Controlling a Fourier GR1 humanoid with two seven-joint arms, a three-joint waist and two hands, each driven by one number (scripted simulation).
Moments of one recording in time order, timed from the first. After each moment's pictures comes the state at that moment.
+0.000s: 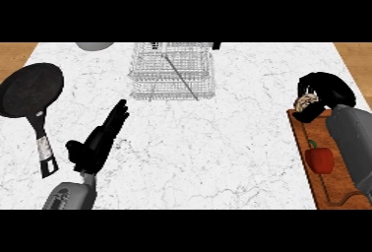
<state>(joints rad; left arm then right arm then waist) -0.14 0.14 -0.10 -1.34 0.06 -0.07 -0.09 -0.73 -0.42 -0.11 -0.58 1.01 0.01 -0.11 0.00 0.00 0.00</state>
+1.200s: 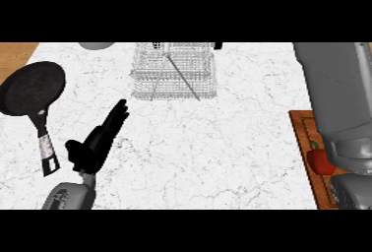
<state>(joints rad) -0.13 0.14 -0.09 -1.35 0.04 -0.08 -0.07 -1.21 -0.20 -0.23 -0.94 0.68 0.23 0.32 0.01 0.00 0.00</state>
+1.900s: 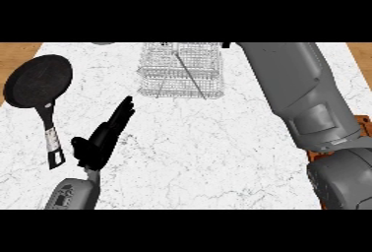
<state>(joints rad) -0.16 0.12 -0.10 -1.35 0.03 -0.10 -0.07 -1.51 -0.10 -0.25 -0.47 0.72 0.06 0.31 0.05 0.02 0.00</state>
